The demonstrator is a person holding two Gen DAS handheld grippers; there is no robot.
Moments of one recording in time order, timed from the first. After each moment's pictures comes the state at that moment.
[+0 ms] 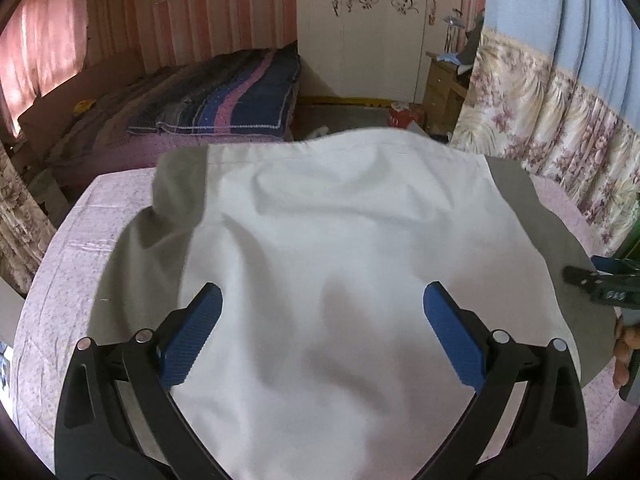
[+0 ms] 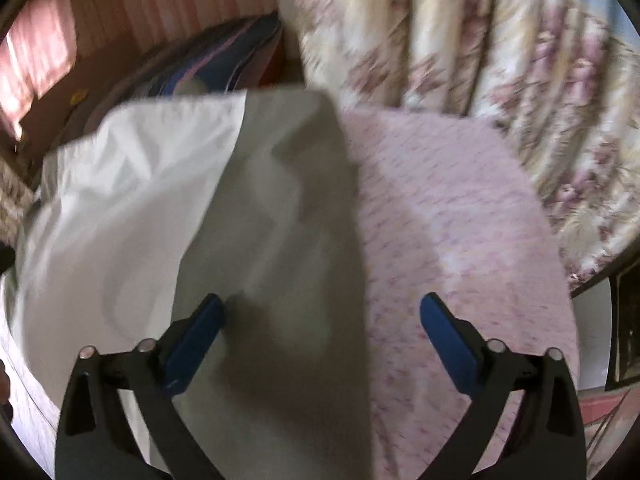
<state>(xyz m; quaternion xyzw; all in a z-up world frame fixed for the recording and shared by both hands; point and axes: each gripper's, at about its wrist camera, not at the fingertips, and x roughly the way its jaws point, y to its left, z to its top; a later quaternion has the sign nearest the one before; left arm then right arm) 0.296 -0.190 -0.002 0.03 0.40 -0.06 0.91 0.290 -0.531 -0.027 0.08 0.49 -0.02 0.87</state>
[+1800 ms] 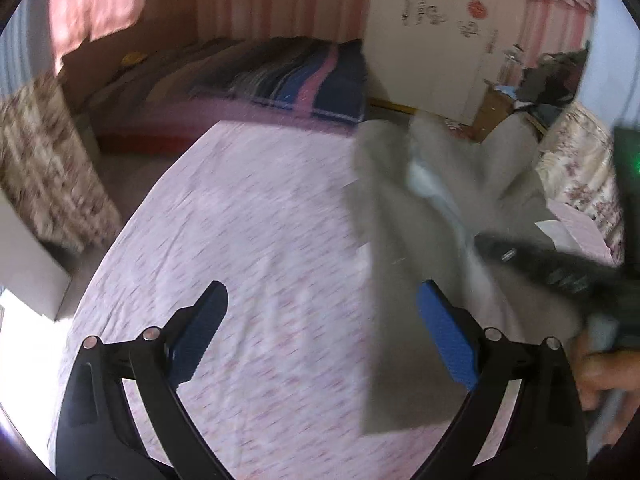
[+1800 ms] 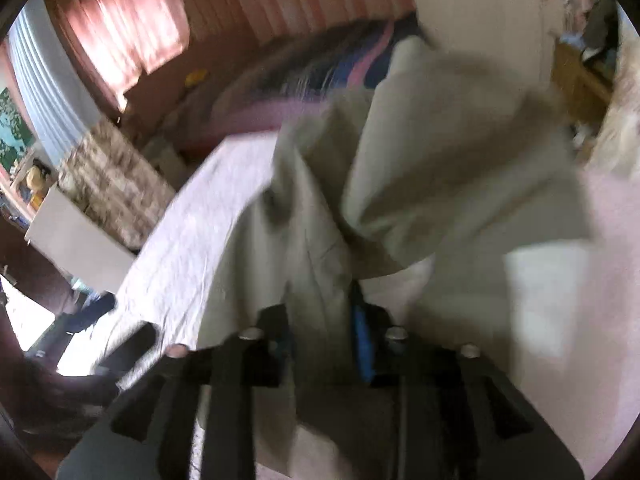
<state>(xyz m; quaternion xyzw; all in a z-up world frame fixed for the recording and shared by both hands) 0.245 0.073 0.003 -0.05 0.41 0.00 0.91 0.327 -0.147 0.028 0.11 0.46 0.18 0.86</state>
